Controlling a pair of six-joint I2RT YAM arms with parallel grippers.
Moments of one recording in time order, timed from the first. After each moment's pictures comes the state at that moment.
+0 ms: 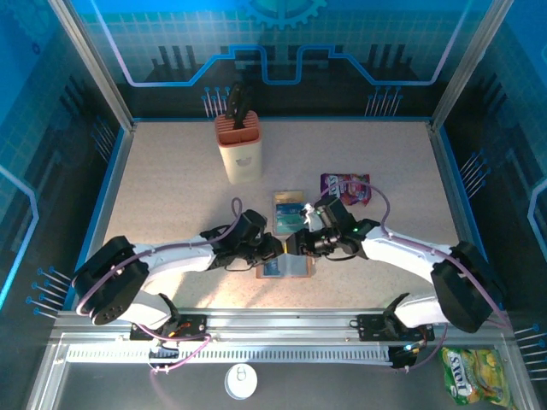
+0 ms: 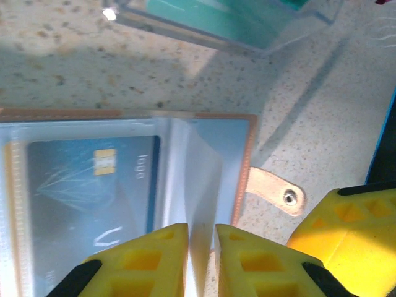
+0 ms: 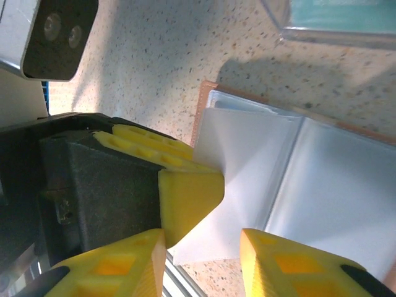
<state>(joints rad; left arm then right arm) -0.79 1.45 0.65 -0.03 0.26 -1.19 0.66 1.35 0.69 -0.24 -0.53 0.70</state>
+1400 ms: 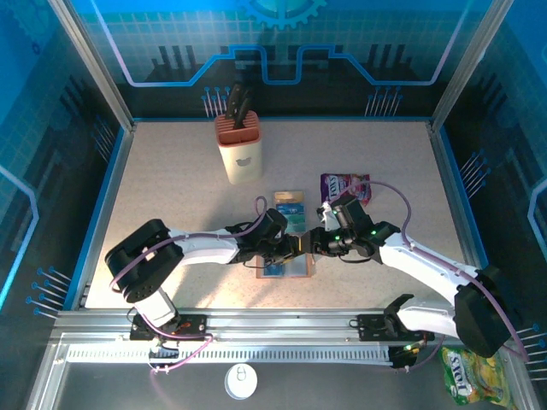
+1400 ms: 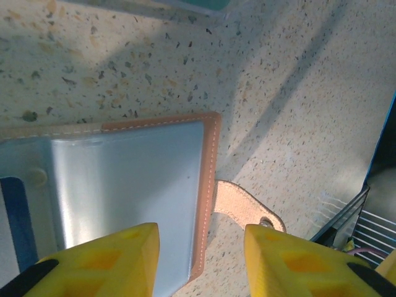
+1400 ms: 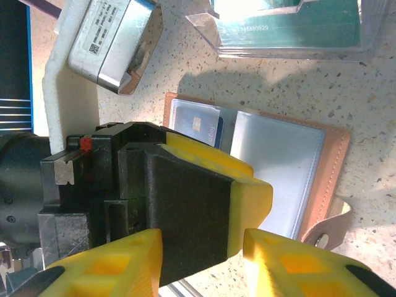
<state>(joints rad) -0.85 1.66 0.78 0.05 0.30 -1.19 0.59 1.19 0.65 -0.37 -0.47 0.69</state>
